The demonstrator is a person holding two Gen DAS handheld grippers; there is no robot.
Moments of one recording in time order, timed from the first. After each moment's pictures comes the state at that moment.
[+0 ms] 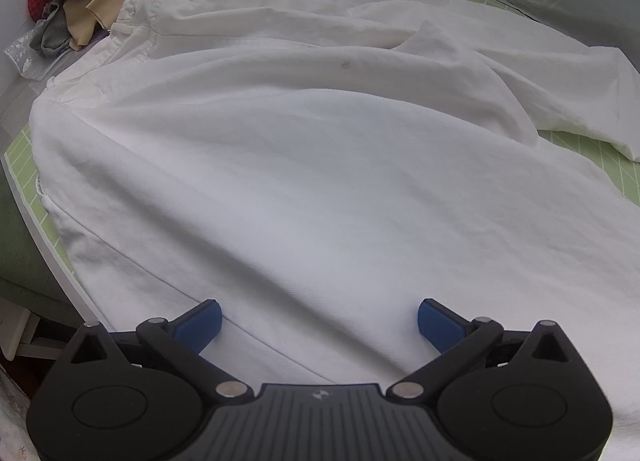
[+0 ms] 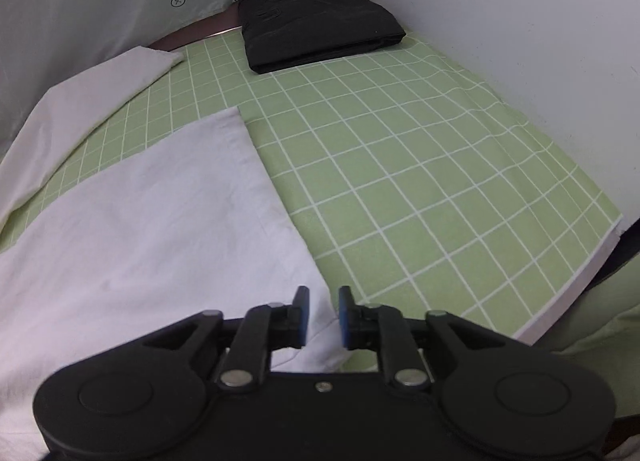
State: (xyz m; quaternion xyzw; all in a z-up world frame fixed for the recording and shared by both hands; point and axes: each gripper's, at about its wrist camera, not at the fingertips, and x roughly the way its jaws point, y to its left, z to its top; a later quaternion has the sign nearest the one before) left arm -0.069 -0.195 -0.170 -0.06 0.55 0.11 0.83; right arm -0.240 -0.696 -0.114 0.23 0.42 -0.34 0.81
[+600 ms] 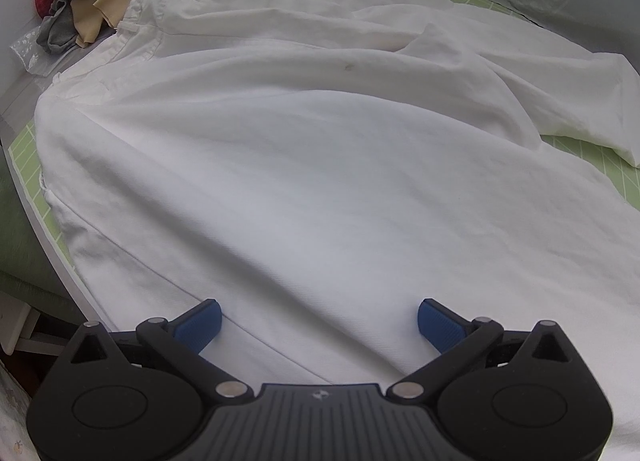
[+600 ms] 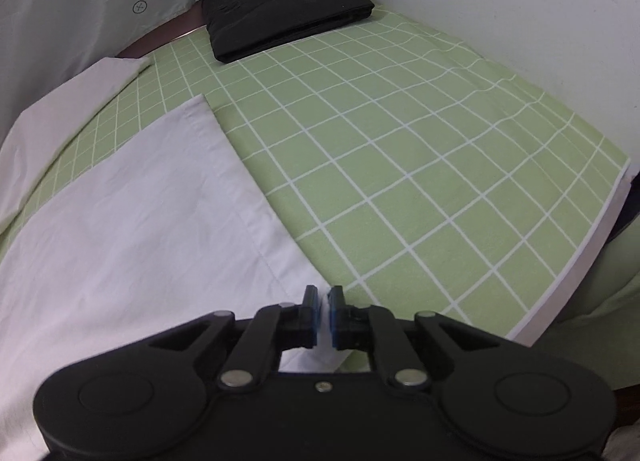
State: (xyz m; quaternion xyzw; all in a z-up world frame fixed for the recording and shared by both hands) left arm -0.073 -0.192 -0.168 -0.07 0.54 0.12 0.83; right arm -0.246 -0.701 -0.150 0.25 0.42 -0.38 0.79
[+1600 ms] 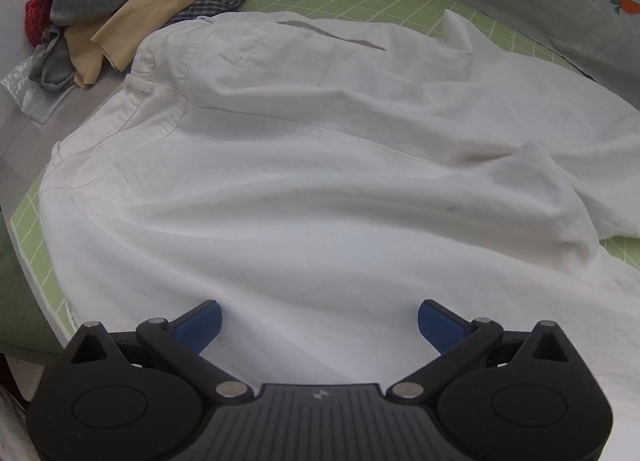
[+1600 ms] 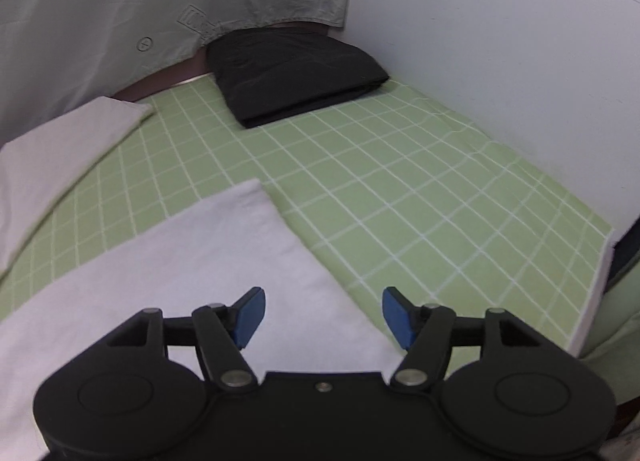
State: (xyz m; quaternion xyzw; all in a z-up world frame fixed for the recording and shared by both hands) left arm 0.023 -0.119 -0.145 -0.06 0.55 0.12 0.83; right arm -0.133 -0.676 -0.105 0.20 0.37 -0.43 0.80
